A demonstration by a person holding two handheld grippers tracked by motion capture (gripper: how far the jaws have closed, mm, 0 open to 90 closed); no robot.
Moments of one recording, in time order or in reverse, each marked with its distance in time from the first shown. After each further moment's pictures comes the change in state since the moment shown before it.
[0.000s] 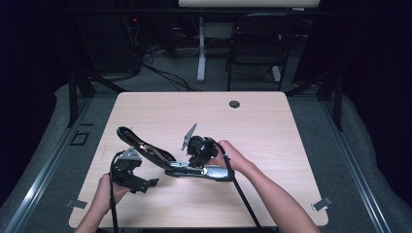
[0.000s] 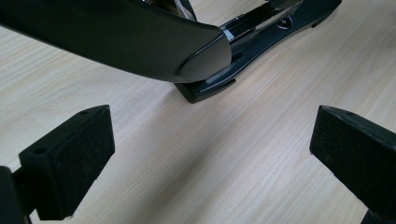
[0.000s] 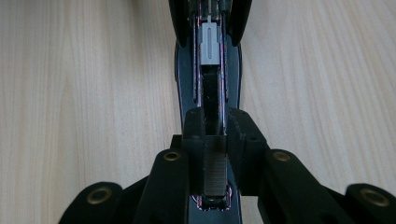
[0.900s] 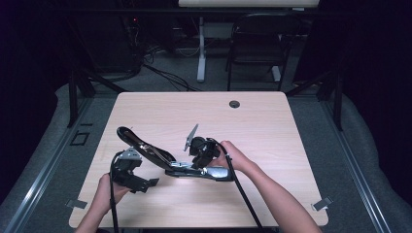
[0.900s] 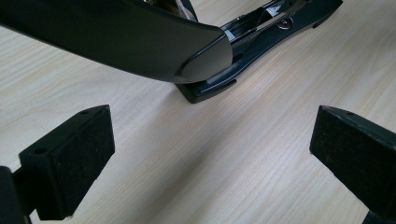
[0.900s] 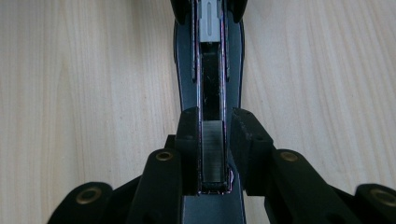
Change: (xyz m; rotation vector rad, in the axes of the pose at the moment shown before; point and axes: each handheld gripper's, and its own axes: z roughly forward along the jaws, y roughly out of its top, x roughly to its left) left arm 0.000 0.000 0.000 -0.004 0.002 -0.007; right arm -0.003 -0.008 0.003 0.034 0.016 0.018
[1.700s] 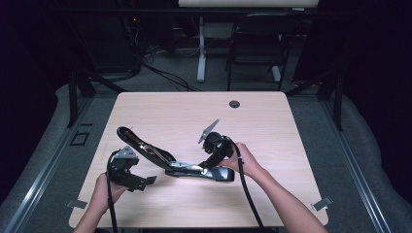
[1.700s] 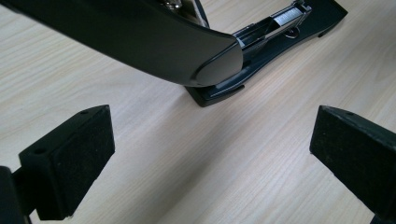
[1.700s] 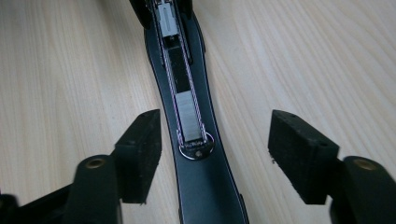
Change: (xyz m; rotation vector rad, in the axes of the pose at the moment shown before) left arm 0.005 -0.002 -0.007 -0.032 0.025 -0.018; right arm 0.001 -0.034 -0.033 -0.132 -0.081 0.198
